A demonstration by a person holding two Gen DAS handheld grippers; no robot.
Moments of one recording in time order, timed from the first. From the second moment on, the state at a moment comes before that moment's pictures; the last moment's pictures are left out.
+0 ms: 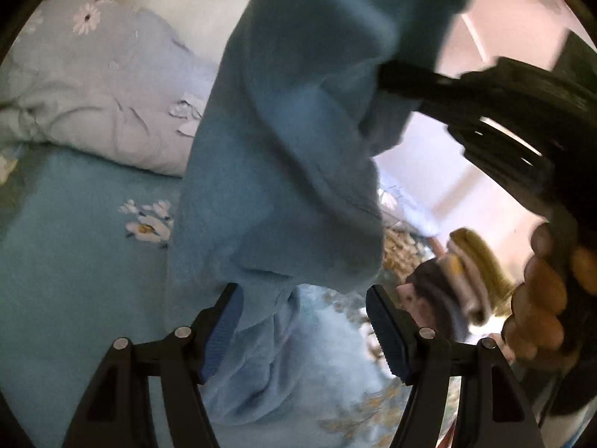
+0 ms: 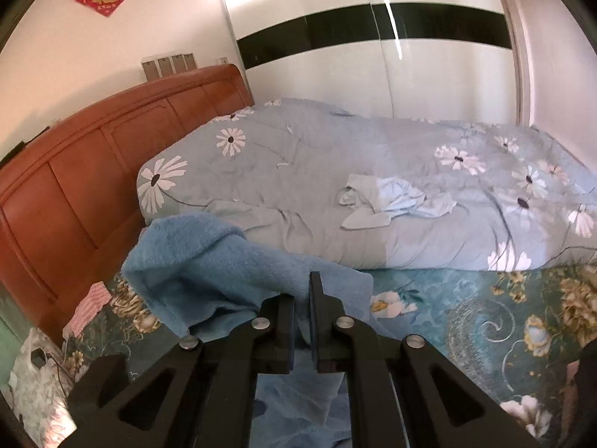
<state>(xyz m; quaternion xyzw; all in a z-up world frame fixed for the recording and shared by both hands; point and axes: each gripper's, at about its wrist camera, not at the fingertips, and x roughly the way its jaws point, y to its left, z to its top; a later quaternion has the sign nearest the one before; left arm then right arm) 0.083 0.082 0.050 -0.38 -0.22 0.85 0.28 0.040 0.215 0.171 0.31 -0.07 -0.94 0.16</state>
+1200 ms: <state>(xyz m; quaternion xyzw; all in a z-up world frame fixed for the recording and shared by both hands) 0.074 0.123 0.136 -0.28 -0.23 0.82 0.44 0.145 0.282 0.301 0.20 -0.07 -0.98 0.02</state>
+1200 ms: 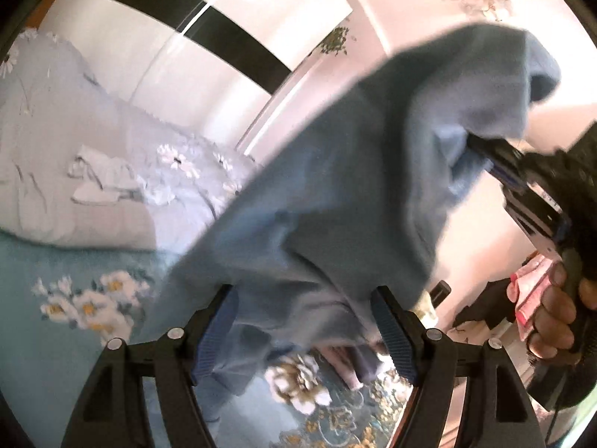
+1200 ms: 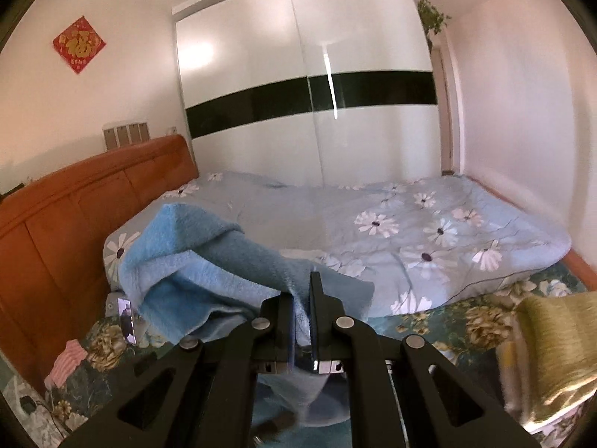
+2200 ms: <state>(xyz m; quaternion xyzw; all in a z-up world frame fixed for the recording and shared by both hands) 0.098 0.106 0.123 -0.30 -0.22 0.86 0.35 0.142 0.297 0.261 0.25 -0.10 -0.96 -0.01</state>
